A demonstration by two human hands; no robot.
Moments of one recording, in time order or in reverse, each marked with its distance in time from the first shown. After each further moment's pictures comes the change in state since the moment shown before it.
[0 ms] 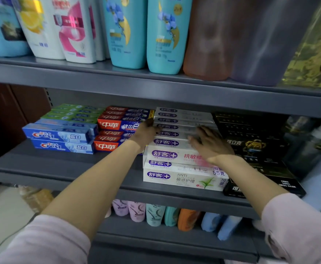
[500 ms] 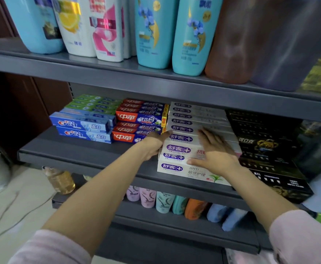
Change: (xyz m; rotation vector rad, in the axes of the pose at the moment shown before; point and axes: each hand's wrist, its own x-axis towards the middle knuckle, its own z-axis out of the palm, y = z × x) left_hand -0.034 -0.023 -0.015 -0.042 -0.027 -0.249; right_hand -0.038 -0.028 0.006 -0.100 0.001 -0.149
